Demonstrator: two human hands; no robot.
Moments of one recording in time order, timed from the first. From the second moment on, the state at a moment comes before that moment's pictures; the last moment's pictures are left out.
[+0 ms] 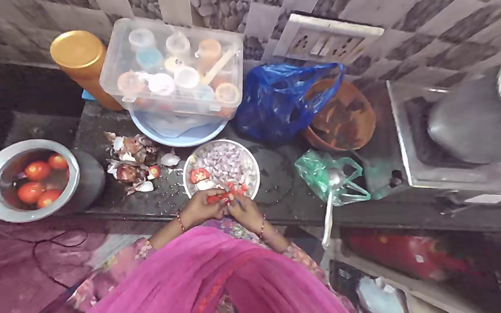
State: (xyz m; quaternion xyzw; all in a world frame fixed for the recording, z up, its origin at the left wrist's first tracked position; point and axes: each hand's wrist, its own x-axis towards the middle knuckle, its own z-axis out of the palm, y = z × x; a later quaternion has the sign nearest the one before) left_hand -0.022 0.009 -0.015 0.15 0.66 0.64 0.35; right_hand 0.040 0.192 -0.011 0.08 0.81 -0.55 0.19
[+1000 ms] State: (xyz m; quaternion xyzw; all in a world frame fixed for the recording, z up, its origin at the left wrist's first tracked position) left_hand -0.032 0.000 -0.021 0.09 0.66 0.67 0.33; right_hand 0.037 0.198 -0.005 0.08 0.80 -0.58 0.16
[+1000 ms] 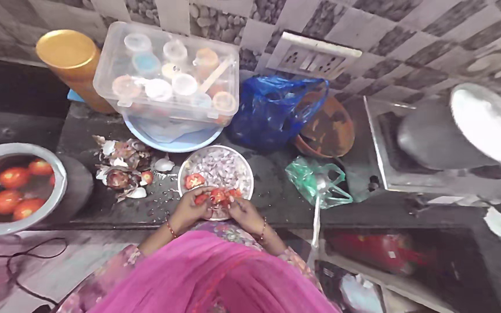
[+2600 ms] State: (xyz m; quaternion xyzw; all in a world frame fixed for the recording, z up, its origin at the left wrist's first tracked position) left_hand -0.022 -0.002 -0.027 0.07 0.58 0.74 0.35; right_hand 0.026 0.204 0.023 0.12 0.96 -0.17 0.17
